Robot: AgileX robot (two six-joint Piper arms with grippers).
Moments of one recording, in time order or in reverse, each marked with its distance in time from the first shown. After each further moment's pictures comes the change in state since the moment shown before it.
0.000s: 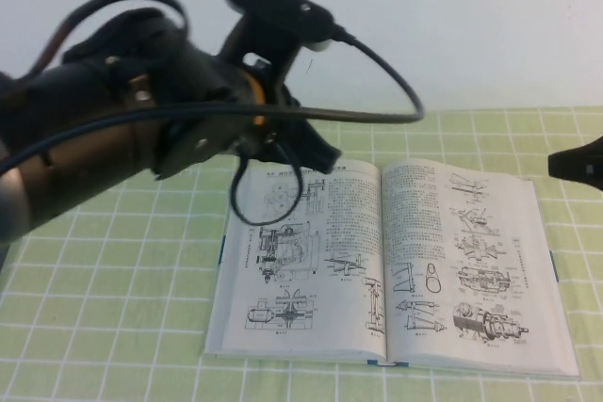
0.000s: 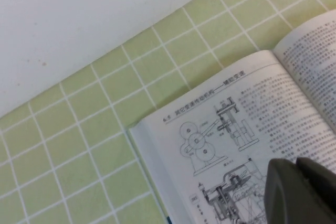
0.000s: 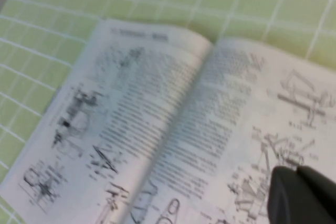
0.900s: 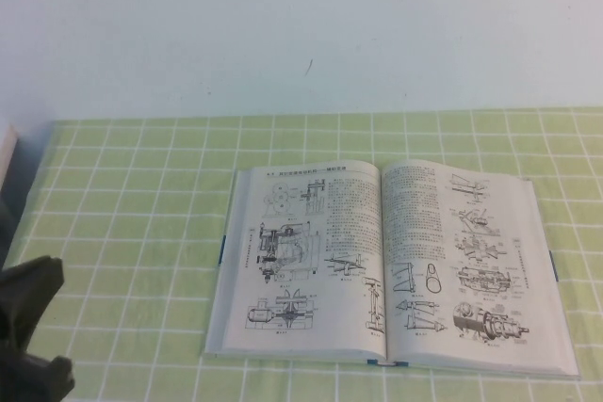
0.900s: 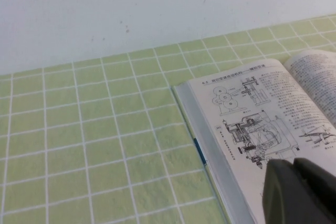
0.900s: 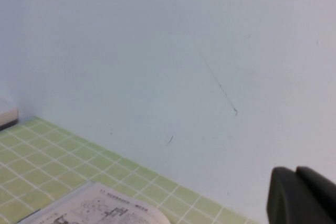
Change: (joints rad) right arm 0.000 -0.946 0.487 0.480 -0.152 -0.637; left arm 0.126 -0.992 0.851 0.044 -0.227 -0.215
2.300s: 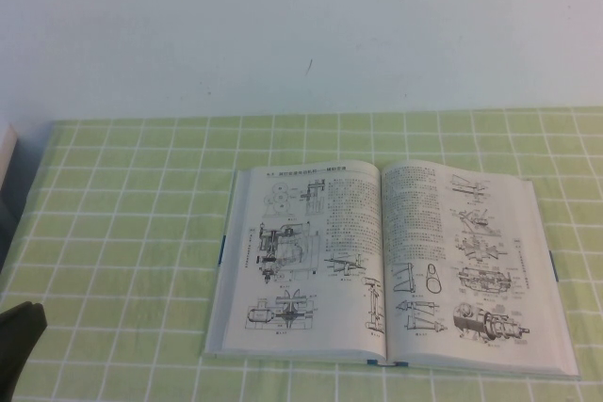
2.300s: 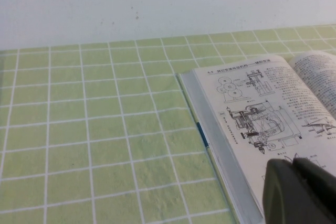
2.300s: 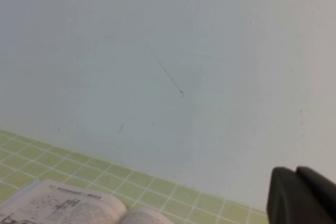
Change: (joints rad) right arm 0.000 -0.138 0.098 0.020 -0.175 0.038; left arm 0.000 -0.202 0.160 0.049 -0.003 -0.116
